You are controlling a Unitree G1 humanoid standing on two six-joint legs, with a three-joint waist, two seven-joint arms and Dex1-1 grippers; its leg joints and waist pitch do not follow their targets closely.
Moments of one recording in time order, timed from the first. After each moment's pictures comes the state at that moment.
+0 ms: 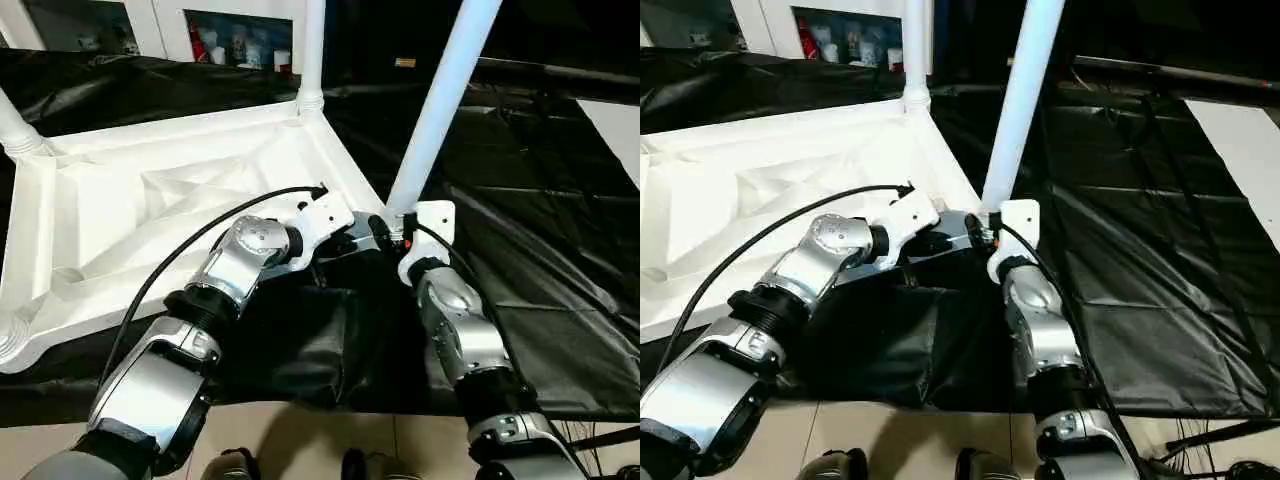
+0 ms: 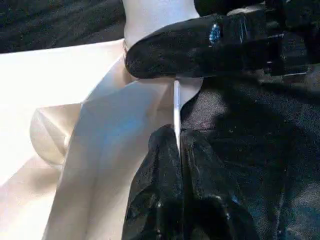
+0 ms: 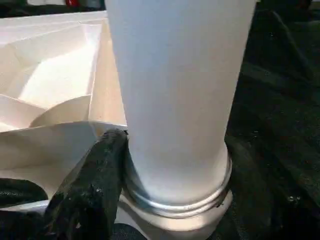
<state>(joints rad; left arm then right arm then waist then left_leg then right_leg) -0.87 0.16 -0.29 0.85 0.15 0.04 -0.81 -0.50 0.00 -0.04 0.55 0.09 0.03 0.15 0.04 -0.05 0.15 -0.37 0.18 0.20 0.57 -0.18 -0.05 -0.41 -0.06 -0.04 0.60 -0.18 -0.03</state>
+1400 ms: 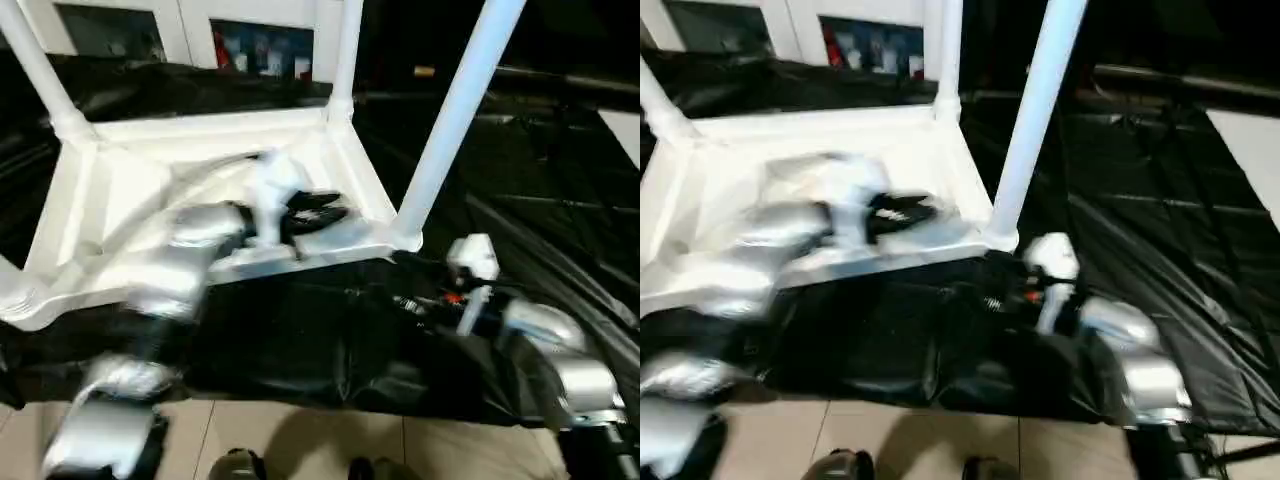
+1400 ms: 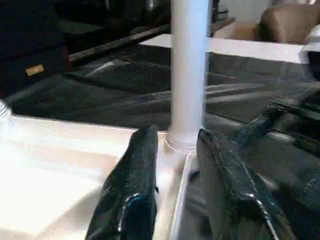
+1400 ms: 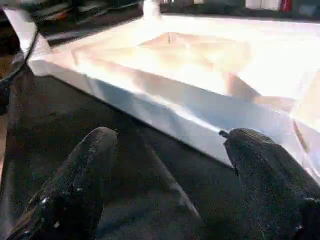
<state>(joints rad) -0.56 0.38 -0.04 0.12 -0.22 0.35 -0.99 -0.26 -0.31 0.07 0.14 0.33 0.19 0.89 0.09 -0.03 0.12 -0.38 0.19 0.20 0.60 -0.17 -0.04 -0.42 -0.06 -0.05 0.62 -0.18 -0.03</state>
